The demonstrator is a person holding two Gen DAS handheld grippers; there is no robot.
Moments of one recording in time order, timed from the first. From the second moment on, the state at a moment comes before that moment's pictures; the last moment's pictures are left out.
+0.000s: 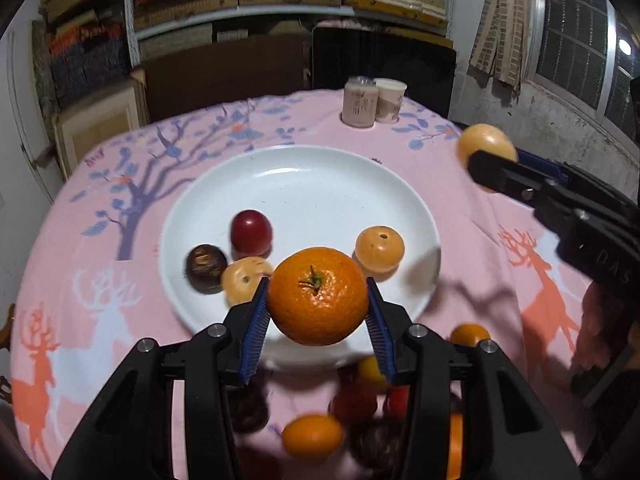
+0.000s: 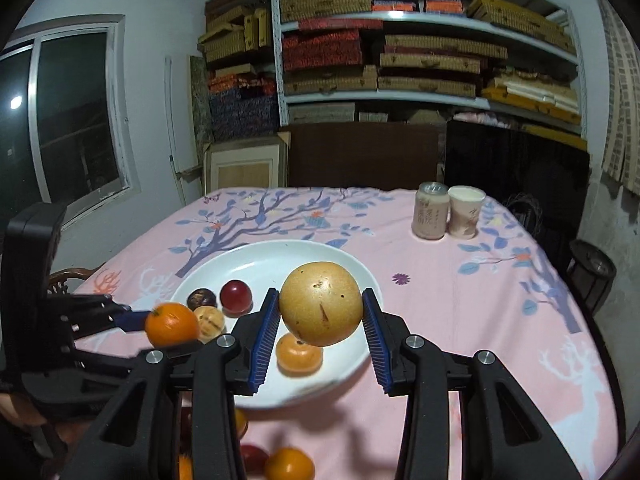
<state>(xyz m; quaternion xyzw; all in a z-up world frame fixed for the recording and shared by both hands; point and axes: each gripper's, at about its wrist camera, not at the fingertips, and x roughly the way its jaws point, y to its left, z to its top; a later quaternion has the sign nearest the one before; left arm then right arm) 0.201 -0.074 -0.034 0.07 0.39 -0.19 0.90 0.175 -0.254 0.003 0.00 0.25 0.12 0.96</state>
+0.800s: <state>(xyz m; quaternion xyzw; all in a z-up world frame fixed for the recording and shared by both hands) 0.180 -0.087 -0.012 0.11 0.33 -0.11 0.93 0.169 -0.260 -0.004 0.06 0.28 0.15 0.95</state>
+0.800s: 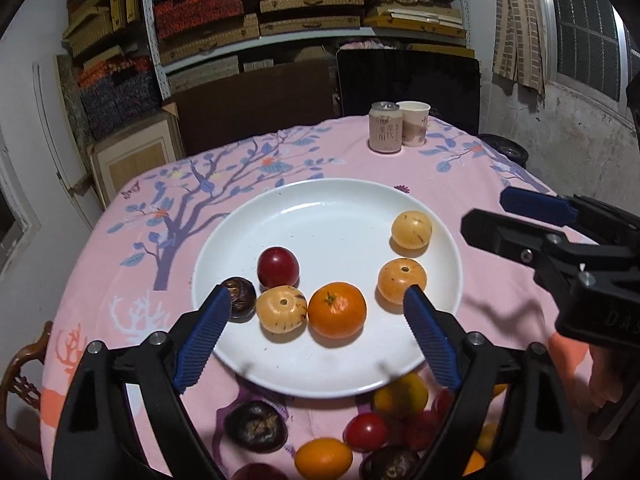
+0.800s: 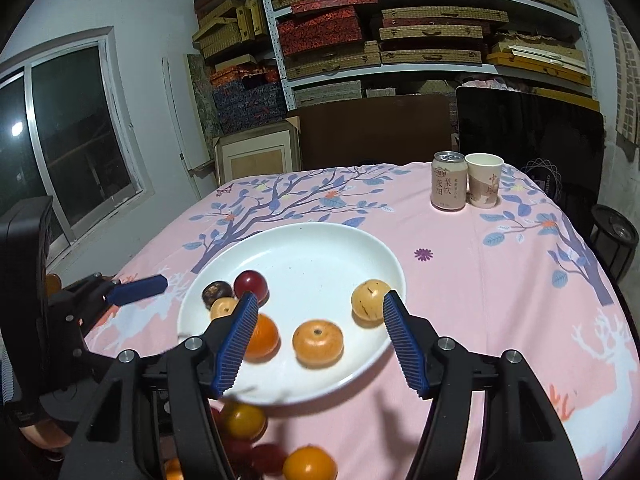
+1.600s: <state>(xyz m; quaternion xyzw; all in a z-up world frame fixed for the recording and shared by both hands) 0.011 -0.053 -0.067 0.16 0.37 -0.18 0.90 0.052 -0.287 -0.044 0.10 0.32 0.14 0.93</state>
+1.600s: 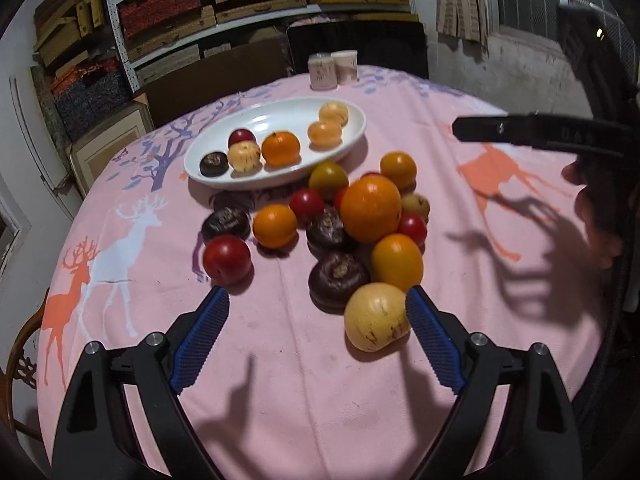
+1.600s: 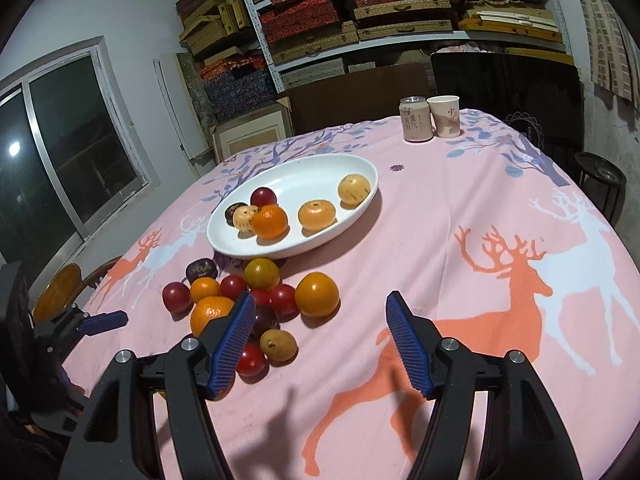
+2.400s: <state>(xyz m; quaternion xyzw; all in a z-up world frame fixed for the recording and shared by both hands) 0.007 -0.021 -0.072 0.07 0.38 -0.19 0.90 0.059 -0.185 -0.049 -0.05 0.35 0.20 0.92</state>
